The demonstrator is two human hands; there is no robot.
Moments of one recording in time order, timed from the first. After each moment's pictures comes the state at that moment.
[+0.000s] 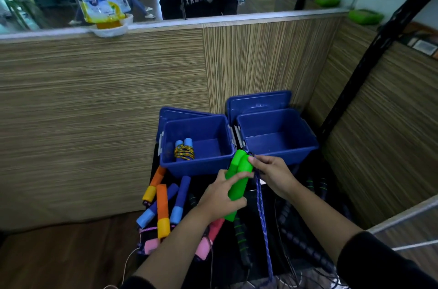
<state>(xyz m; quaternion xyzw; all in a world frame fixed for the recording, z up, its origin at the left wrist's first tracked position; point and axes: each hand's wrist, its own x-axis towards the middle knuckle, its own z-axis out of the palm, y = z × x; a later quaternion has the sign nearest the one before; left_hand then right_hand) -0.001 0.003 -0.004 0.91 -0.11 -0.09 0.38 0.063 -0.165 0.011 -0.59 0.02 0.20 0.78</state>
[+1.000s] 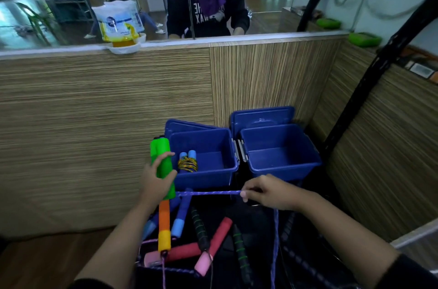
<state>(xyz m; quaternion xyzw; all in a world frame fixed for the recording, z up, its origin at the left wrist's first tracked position) 0.016 0.132 0.025 0.87 0.14 0.19 0.43 0.051 -0.173 0.070 -0.87 -0.34 0.23 0.28</state>
